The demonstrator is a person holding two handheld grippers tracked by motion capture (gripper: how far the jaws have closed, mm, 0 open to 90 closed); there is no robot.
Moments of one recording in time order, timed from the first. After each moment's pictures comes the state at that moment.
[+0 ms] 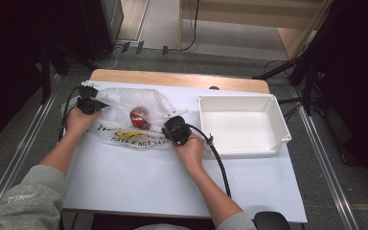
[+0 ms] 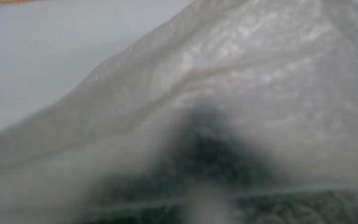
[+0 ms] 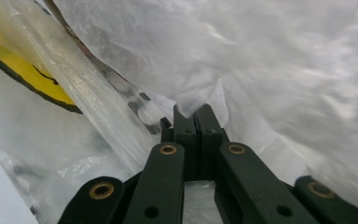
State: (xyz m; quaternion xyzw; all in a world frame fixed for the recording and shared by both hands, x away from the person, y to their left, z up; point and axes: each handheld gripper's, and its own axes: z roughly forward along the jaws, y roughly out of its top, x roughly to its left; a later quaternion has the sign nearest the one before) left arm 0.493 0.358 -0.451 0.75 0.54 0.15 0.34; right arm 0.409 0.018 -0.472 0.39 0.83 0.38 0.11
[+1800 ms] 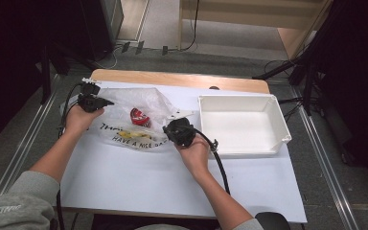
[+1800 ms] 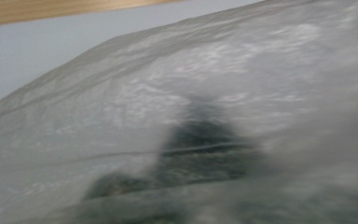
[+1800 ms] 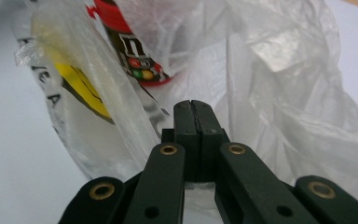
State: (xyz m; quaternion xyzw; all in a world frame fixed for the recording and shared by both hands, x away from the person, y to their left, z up) left arm 0.477 0.338 -0.415 0.77 0.52 0.13 0.36; right arm 0.385 0.005 -0.438 0.37 0.82 0.41 0.12
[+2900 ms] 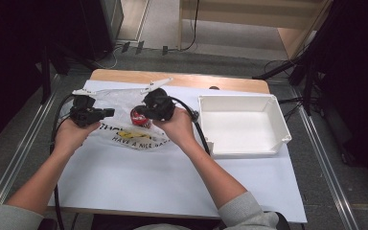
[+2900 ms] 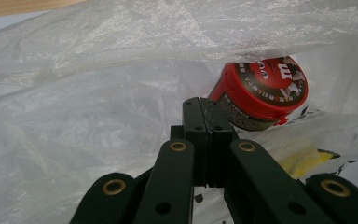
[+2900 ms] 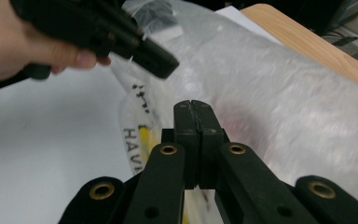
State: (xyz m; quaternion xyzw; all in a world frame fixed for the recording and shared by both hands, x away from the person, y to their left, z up) left arm 0.403 0.320 -0.389 0.77 0.49 0.12 0.38; right arm 0.419 0.062 -0.350 0.25 0.85 0.45 0.06
